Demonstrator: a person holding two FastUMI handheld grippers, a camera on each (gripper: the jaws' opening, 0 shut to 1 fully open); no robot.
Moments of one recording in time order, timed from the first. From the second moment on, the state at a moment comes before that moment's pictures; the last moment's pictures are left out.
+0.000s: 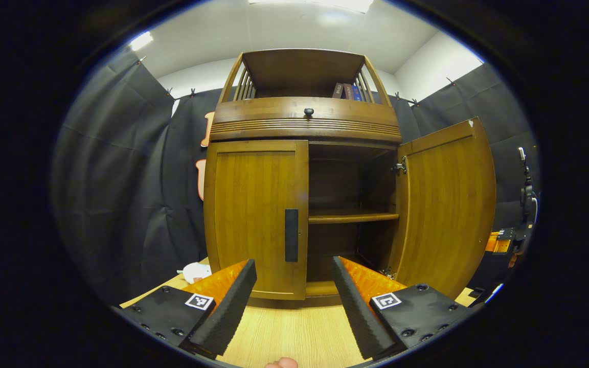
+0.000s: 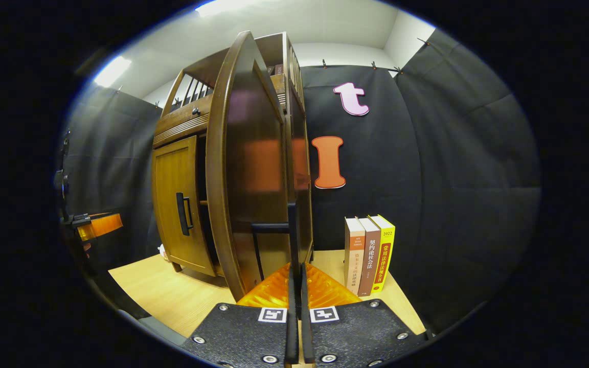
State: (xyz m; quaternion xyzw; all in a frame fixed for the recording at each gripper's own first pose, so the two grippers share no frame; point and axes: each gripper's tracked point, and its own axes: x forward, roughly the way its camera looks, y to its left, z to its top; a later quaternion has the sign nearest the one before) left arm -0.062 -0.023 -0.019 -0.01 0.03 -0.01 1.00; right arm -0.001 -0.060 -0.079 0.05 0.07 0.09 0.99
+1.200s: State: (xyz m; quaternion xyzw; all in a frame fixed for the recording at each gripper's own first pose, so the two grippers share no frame) left arm -0.005 -0.001 -0.041 -0.03 0.06 0.00 1.00; right arm -0.058 -0.083 -0.081 0.03 0.09 -0.01 1.00
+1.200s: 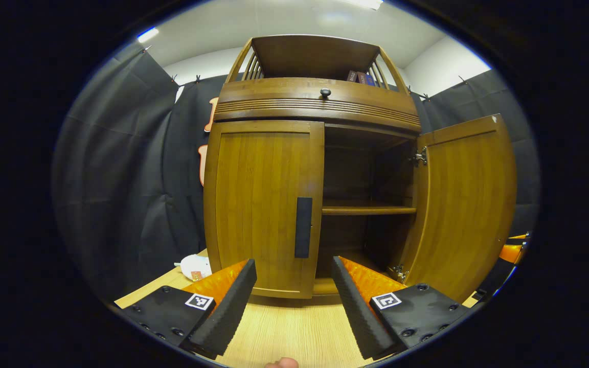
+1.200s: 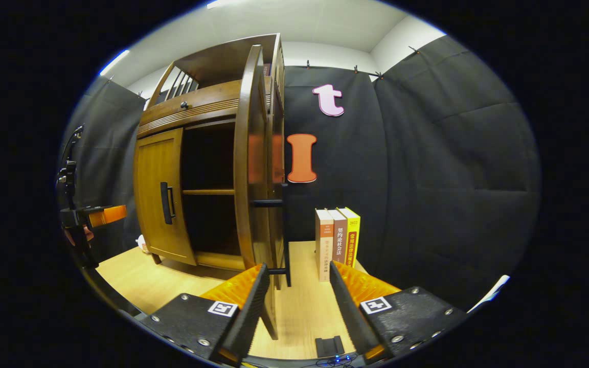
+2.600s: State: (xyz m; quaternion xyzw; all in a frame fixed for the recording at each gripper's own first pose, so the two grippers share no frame) left arm 0.191 -0.022 -0.075 -0.01 0.07 -0.06 1.00; right arm -0.065 -0.100 -0.050 0.04 0.03 -0.05 1.00
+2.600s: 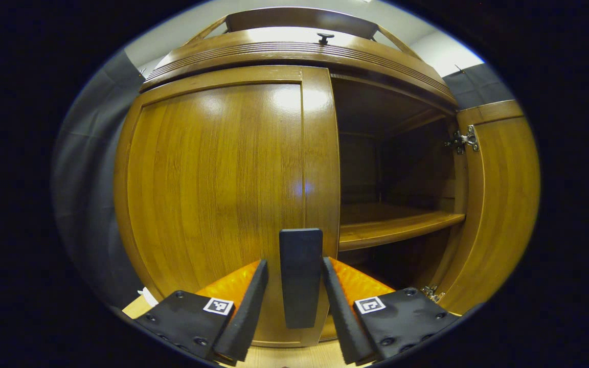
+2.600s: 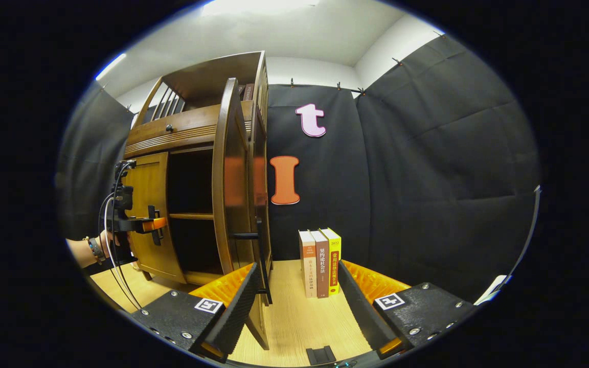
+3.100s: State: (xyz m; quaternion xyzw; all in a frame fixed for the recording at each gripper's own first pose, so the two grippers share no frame) left arm 0.176 -0.022 -0.073 -0.01 0.07 -0.05 1.00; right arm -0.078 -0.086 -0.054 0.03 0.04 -0.03 1.00
